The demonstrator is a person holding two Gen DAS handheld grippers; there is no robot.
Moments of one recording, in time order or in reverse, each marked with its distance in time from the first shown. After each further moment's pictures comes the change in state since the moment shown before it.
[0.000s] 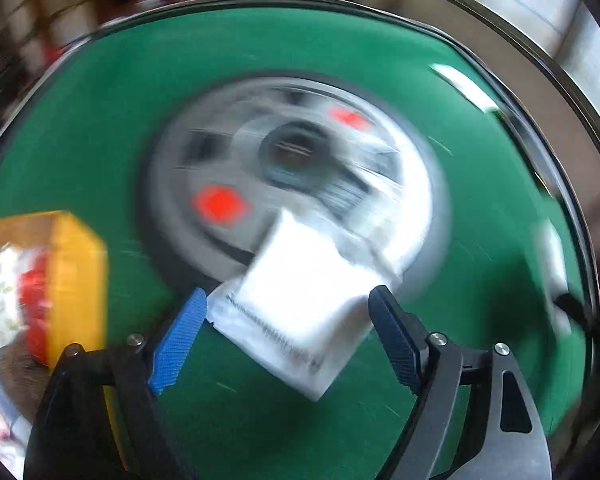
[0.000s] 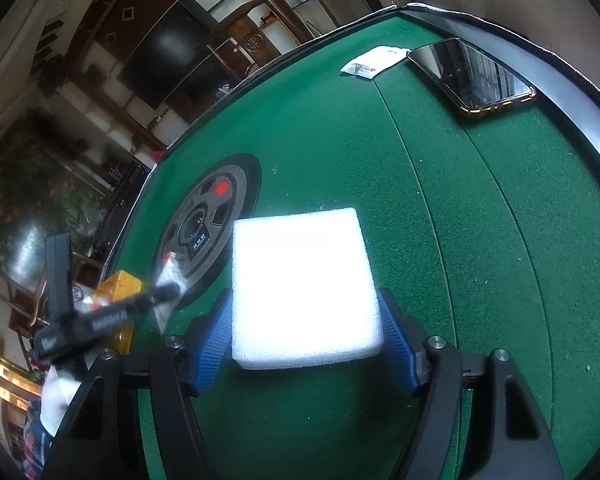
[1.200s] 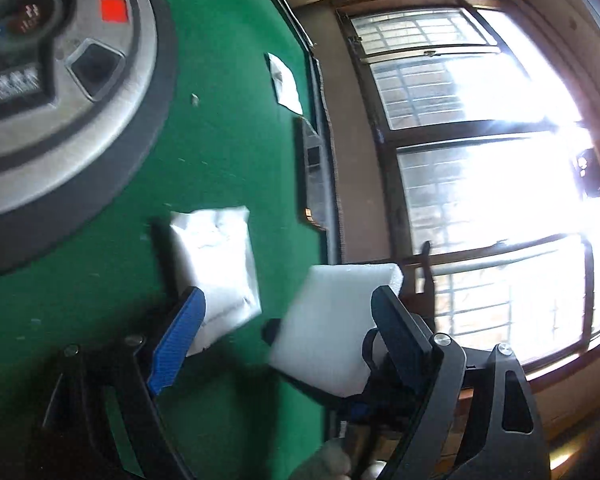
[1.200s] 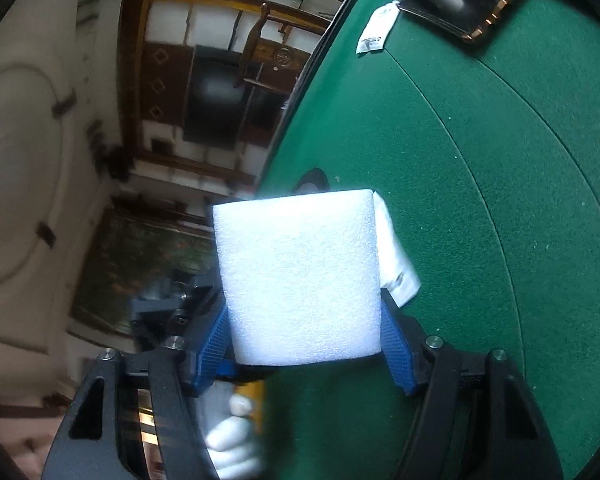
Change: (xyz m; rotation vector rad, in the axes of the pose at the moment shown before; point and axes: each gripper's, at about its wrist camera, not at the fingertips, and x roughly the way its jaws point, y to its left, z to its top) left arm 0.037 -0.045 0.011 -0.472 0.077 -0.965; right arm 0.009 -0.054 0.001 0.359 0.015 0.536
